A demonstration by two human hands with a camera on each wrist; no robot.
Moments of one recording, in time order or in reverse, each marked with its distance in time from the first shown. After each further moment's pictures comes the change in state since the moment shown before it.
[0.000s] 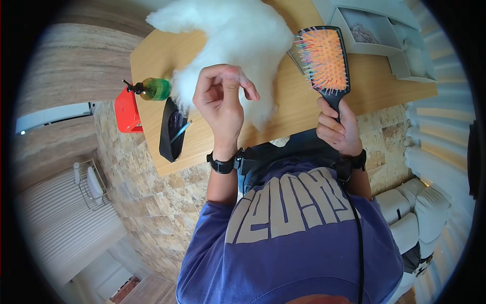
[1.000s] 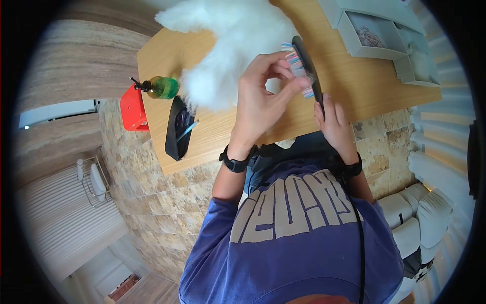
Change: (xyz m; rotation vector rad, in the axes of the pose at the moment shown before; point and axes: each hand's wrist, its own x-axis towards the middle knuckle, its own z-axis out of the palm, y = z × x) left_hand 0.007 -0.006 0.037 0.314 -0.180 -0.025; right_hand 0.023 0.028 0.004 -1.373 0.533 -0.468
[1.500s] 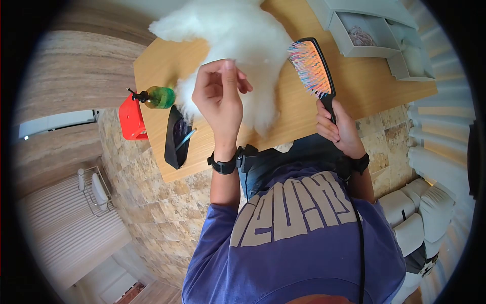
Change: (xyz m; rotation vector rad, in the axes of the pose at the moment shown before) left_hand 0.007 0.001 -0.036 -0.054 0.264 -0.071; right_hand 0.004 -0.001 -0.034 0.957 -0.301 0.437
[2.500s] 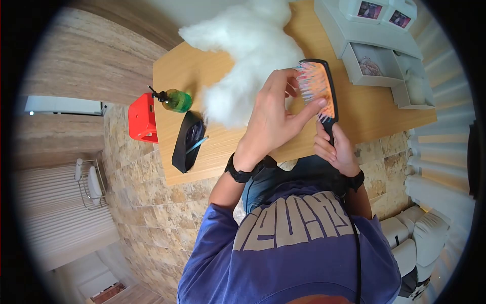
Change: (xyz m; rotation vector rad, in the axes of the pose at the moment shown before) left_hand -0.001 0.032 0.031 0.432 -0.350 0.185; right_hand 0.007 0.003 0.021 0.039 -0.225 0.015
